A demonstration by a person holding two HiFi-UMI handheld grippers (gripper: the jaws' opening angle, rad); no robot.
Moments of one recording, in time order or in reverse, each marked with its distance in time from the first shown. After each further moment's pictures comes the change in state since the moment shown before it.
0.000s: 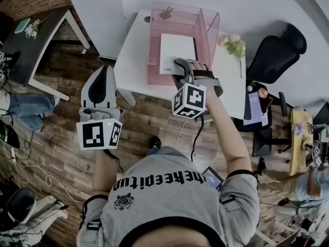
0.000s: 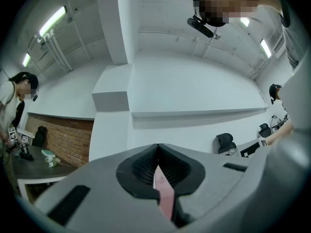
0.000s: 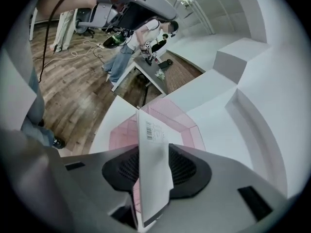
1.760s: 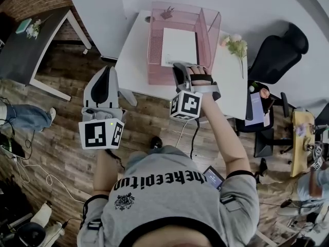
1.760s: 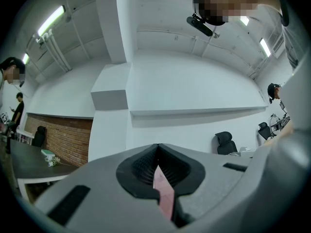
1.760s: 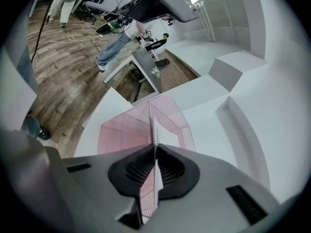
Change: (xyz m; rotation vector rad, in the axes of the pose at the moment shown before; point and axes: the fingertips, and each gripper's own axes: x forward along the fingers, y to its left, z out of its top) left arm 0.002 -0.006 -0.009 0.005 0.011 -0.009; right arm 0.007 0.002 -0.006 -0.085 0.033 -0.169
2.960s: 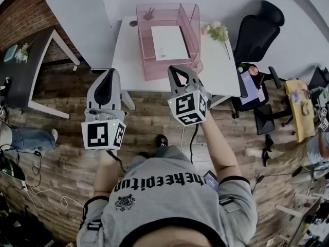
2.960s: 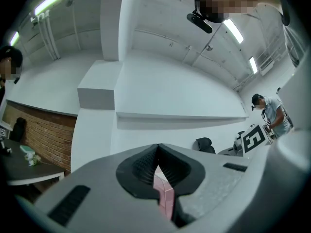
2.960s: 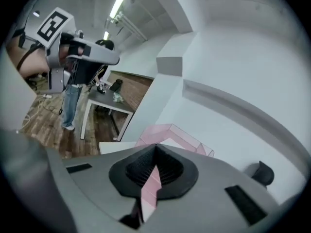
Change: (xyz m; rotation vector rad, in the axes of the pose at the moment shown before) left arm -0.038 0.000 0.029 -0.042 -0.017 -0.218; right arm -0.100 -0.022 0.050 0.767 -0.087 -0.107
